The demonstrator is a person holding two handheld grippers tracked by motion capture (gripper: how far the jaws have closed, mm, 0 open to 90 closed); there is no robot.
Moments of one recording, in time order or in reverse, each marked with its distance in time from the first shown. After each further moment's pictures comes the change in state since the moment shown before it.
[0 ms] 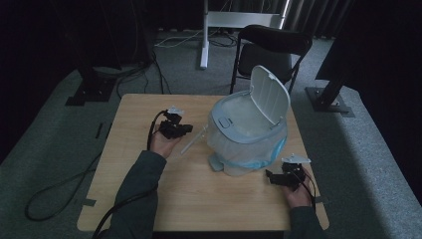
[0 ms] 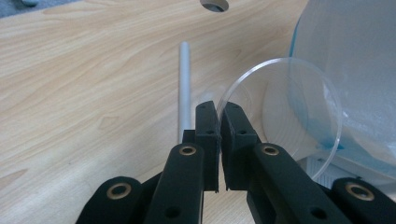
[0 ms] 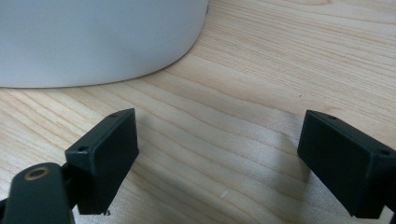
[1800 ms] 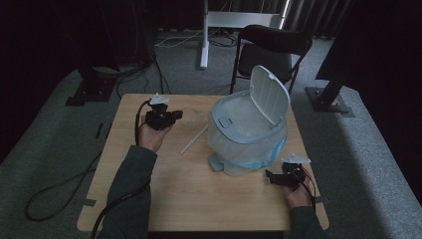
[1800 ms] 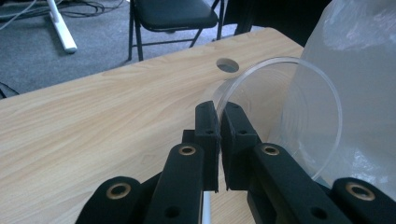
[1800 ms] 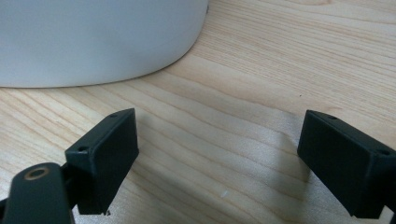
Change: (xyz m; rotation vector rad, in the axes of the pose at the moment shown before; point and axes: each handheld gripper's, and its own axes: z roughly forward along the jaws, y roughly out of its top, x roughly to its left) left arm 0.006 0.022 -0.058 -0.174 0.059 -0.012; right arm 0.000 0.000 0.000 0.001 0.000 0.001
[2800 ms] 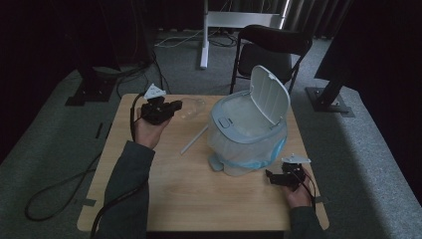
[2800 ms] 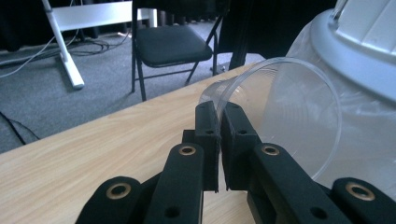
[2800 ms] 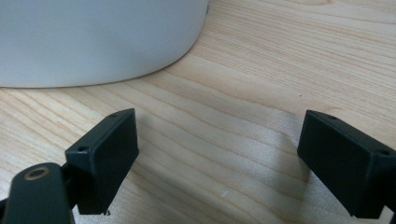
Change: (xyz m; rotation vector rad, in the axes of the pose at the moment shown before) left arm -0.021 0.033 -0.038 -0.117 0.002 0.063; right arm 0.000 0.000 0.000 0.000 0.000 0.000
